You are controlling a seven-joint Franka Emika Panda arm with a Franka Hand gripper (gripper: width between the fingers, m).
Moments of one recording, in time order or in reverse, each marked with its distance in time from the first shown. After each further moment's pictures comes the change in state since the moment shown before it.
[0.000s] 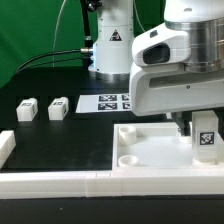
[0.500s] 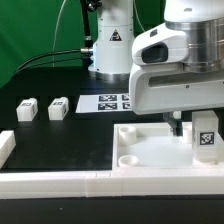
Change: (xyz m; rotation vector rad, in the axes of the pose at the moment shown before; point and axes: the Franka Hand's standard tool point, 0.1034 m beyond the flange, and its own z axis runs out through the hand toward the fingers) arm 0.000 0.000 0.000 0.000 0.000 0.035
